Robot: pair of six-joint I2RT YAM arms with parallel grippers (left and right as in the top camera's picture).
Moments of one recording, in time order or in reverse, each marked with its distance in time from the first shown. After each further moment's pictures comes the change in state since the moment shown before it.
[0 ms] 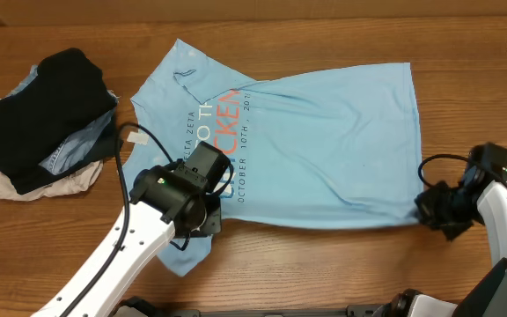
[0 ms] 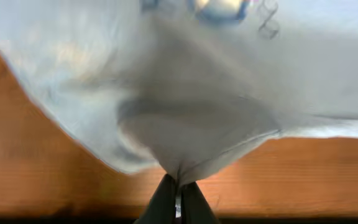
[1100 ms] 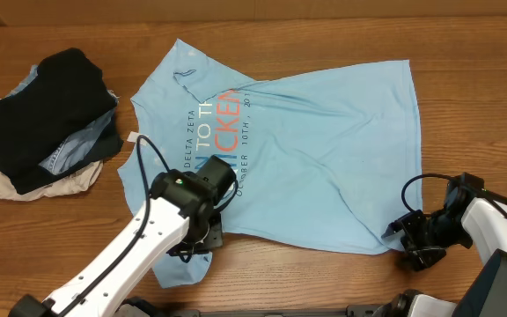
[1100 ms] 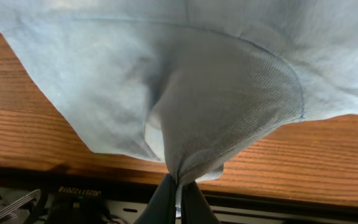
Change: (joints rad) left arm -0.027 0.062 -0.103 -0.042 0.045 -0.097; right arm 0.000 0.011 -0.210 -0.039 -0.144 0.016
